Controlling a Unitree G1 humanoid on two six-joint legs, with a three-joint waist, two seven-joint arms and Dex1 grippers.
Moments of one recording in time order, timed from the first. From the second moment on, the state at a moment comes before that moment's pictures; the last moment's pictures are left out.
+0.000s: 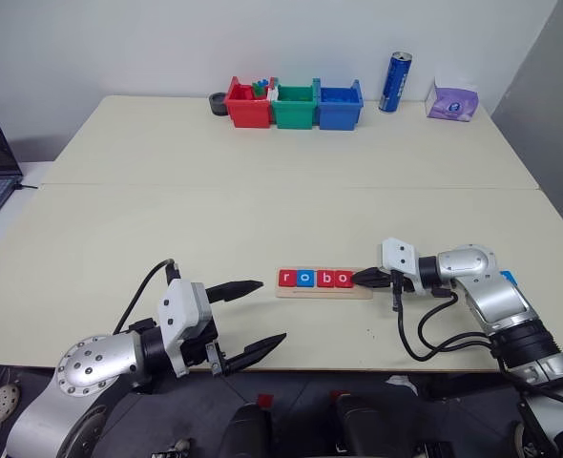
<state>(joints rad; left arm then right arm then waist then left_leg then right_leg) 0.22 0.71 0.13 -0.71 -0.60 0.37 -0.84 -0.52 -0.61 0.26 0.22 0.06 0.06 1.20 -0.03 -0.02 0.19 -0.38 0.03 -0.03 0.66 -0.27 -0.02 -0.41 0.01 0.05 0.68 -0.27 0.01</state>
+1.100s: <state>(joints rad) 0.22 0.72 0.13 -0.71 -0.60 0.37 -0.84 -0.53 -0.58 0.27 0.25 0.02 0.05 1.17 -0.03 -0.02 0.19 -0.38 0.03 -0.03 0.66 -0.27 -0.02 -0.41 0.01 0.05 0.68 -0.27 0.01</state>
